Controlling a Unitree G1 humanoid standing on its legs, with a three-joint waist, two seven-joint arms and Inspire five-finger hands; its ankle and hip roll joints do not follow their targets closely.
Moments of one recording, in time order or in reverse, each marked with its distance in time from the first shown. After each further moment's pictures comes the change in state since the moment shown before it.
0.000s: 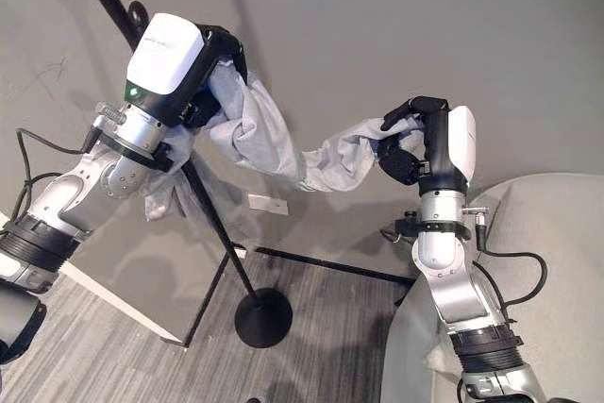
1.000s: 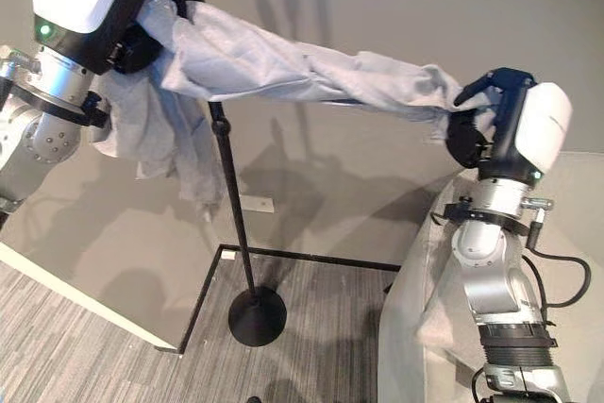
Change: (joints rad) left arm -0.127 0.193 0.007 -0.020 -0.032 -0.021 0.050; right arm -0.001 -0.065 -0.221 0.083 -0.192 0.066 -0.112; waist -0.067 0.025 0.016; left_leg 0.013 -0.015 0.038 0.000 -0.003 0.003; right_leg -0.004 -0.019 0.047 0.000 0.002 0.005
